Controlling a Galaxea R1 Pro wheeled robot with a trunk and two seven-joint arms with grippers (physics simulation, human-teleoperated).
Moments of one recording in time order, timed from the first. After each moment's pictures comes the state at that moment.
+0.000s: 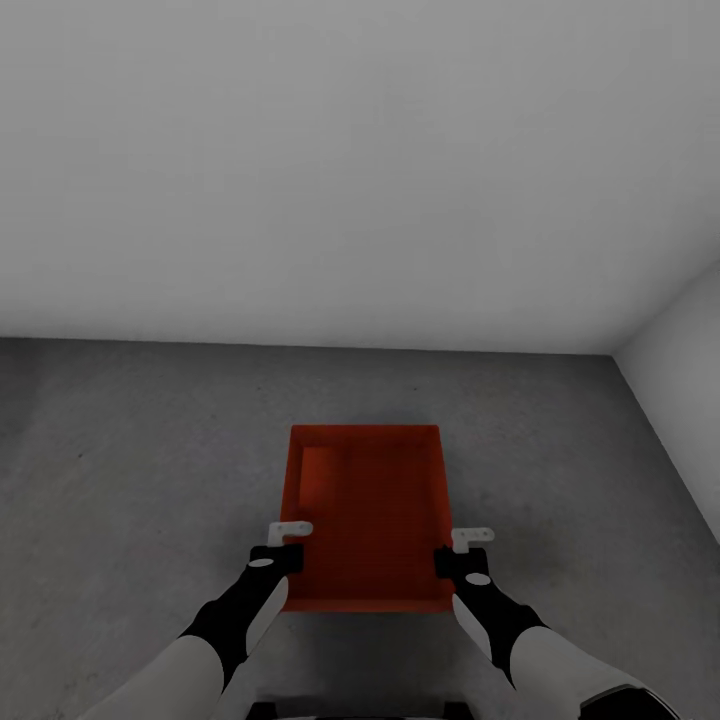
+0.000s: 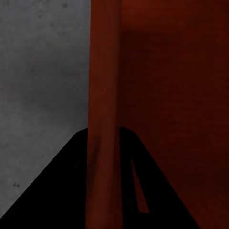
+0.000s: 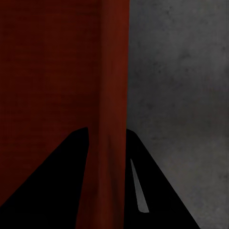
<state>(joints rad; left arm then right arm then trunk) -0.64 -0.11 -0.25 -0.52 0.25 0.21 0.30 -0.71 0.07 0.25 -0.25 -0.15 -0.07 -0.23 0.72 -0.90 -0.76</state>
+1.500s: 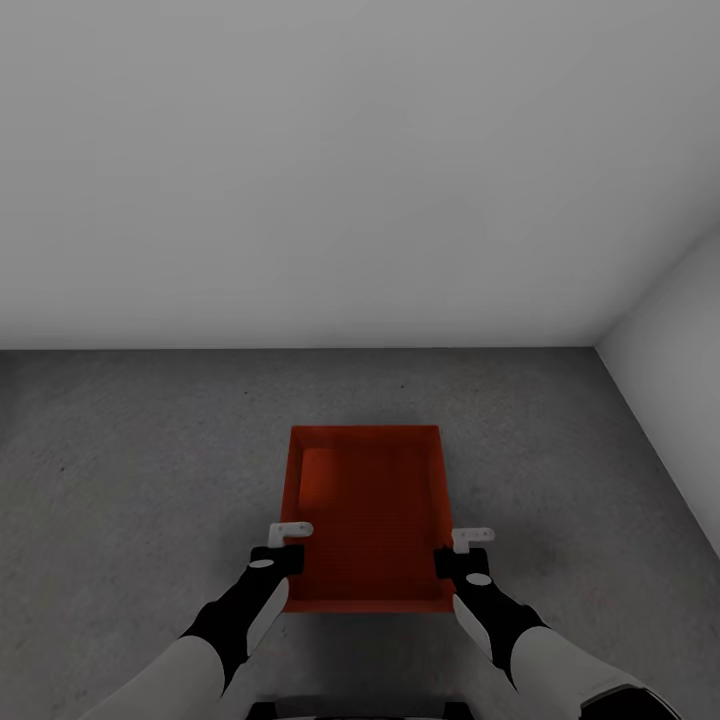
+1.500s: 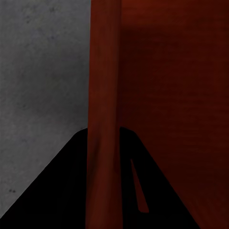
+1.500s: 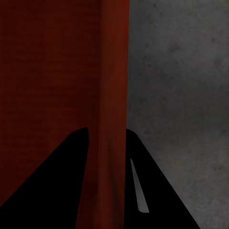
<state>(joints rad) -0.64 -0.11 -0.25 -0.51 0.25 0.20 0.30 -0.71 0.06 0.25 -0.25 -0.15 -0.07 -0.23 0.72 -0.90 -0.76</state>
